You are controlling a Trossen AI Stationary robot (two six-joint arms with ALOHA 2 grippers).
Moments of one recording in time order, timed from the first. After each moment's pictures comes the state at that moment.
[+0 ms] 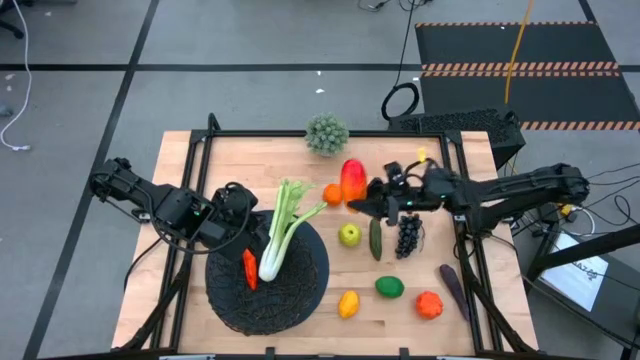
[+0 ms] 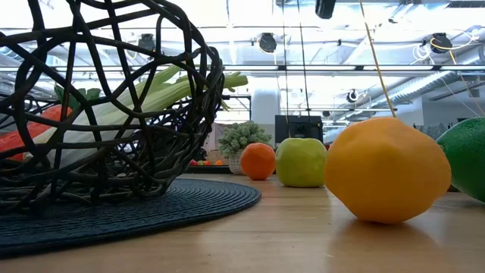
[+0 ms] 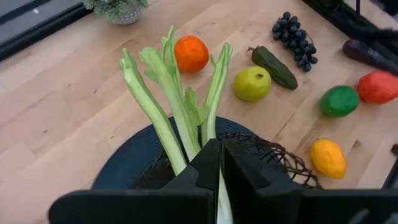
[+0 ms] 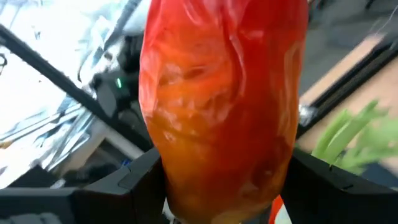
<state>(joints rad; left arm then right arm) -0.47 1.41 1.61 -1.33 -0.58 -1.18 0.09 1.14 0.80 0.40 0.03 0.87</state>
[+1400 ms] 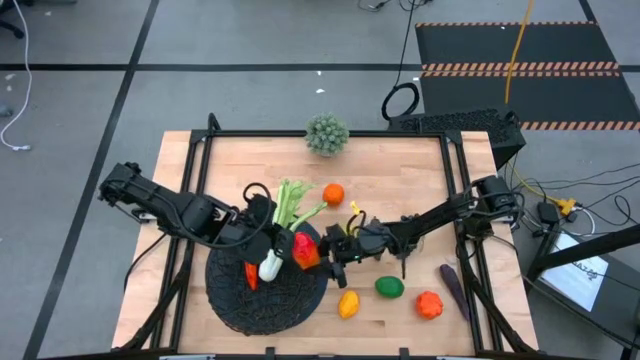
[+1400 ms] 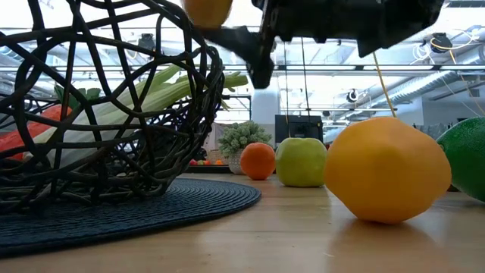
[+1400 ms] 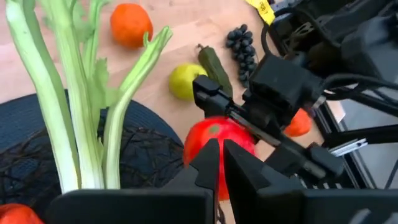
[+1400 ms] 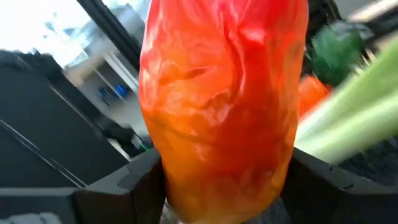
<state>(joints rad) -0.44 1.51 1.61 -1.04 -0.48 -1.42 0.26 1.83 0.89 0.84 0.00 0.63</state>
